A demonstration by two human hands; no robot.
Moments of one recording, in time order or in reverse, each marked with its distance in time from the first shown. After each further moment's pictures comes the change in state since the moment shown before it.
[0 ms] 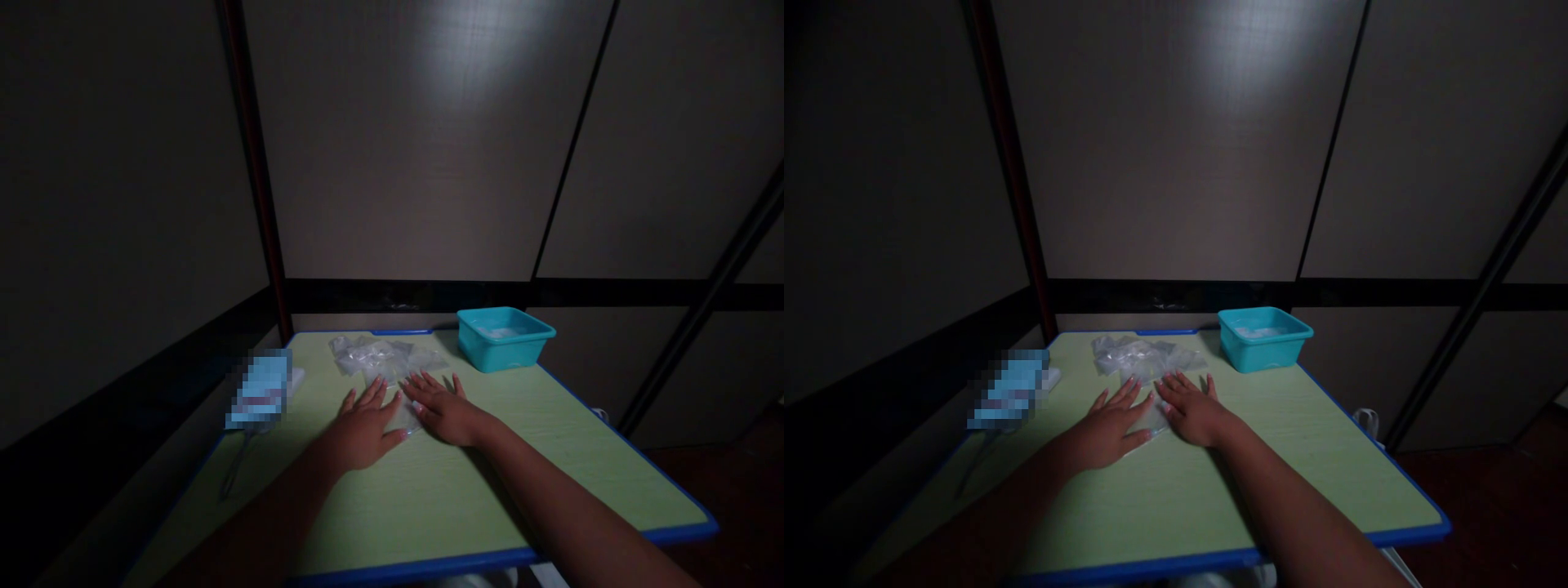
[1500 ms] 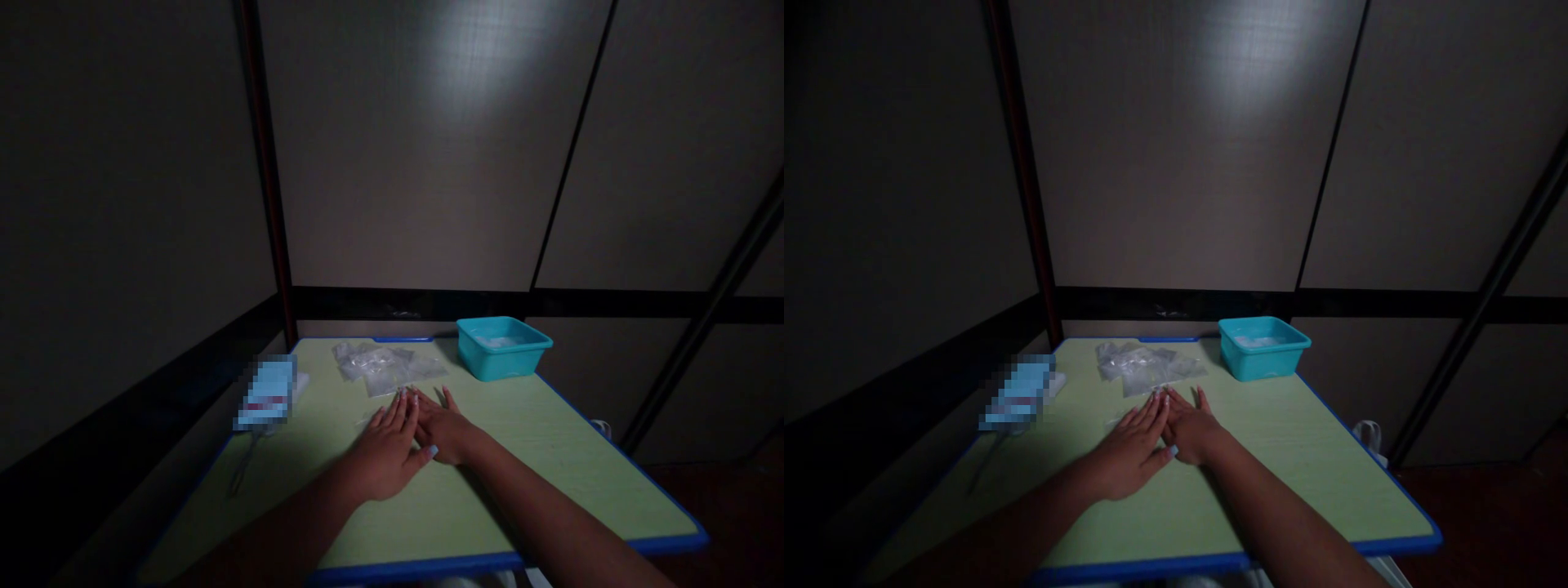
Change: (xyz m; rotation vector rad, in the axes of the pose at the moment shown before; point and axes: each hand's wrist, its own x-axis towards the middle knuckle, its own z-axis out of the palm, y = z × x) left_hand 0.000 0.036 0.014 -0.038 0.087 0.094; right_hand 0.001 -0.004 0.014 -0.129 -0.056 -0.098
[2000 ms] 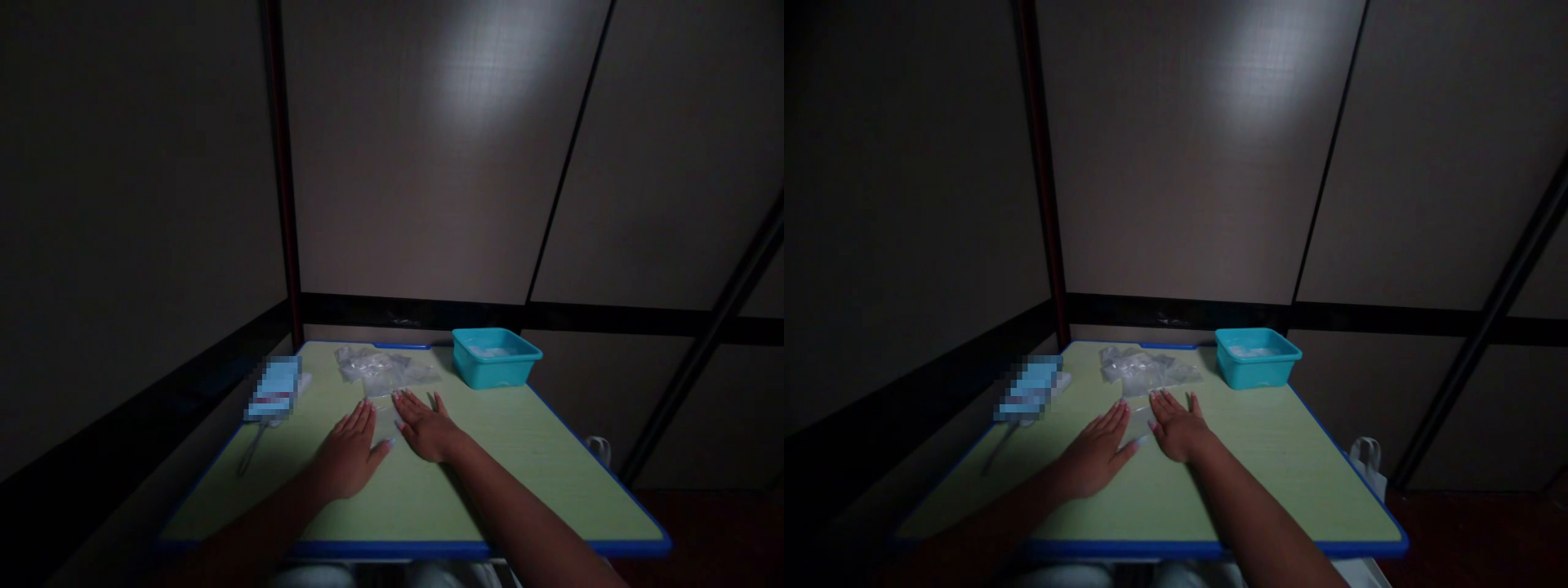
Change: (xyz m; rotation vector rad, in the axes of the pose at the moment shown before) left_hand -0.027 -0.026 0.012 0.123 0.106 -0.248; right_hand 0.001 -0.007 -0.003 0.043 0.001 0.079
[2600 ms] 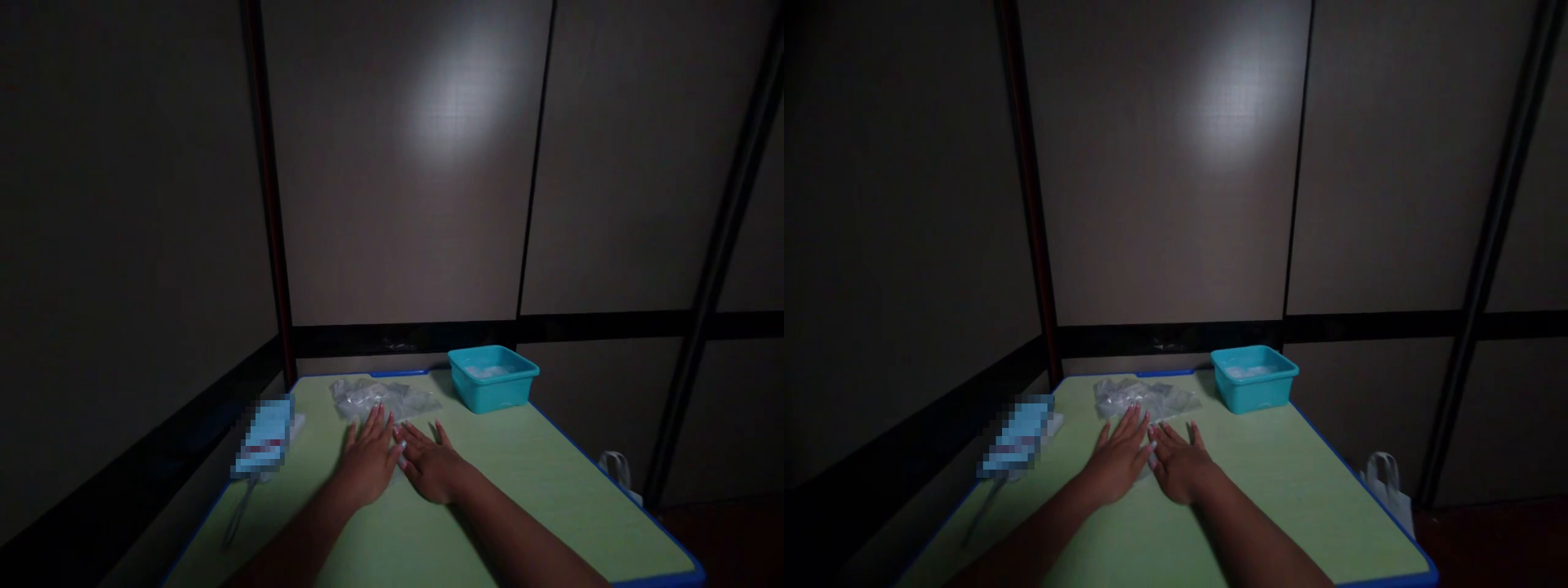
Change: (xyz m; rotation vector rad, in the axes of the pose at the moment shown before) left_hand 0.047 0.013 -0.017 0.021 0.033 -0.019; right_hand 0.001 0.003 0.005 0.022 0.042 -0.023
